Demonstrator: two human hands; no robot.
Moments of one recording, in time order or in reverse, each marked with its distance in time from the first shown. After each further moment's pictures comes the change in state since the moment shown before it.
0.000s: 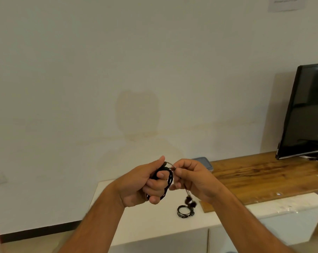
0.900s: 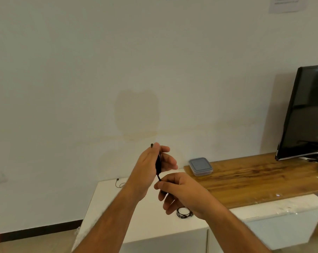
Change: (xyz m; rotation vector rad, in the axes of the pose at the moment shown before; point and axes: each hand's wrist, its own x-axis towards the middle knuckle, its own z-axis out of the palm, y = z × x) left_hand 0.027 -0.004 0.013 0.191 0.537 0.555; right_hand -0.016 -0.011 0.055 -0.400 0.105 0.313
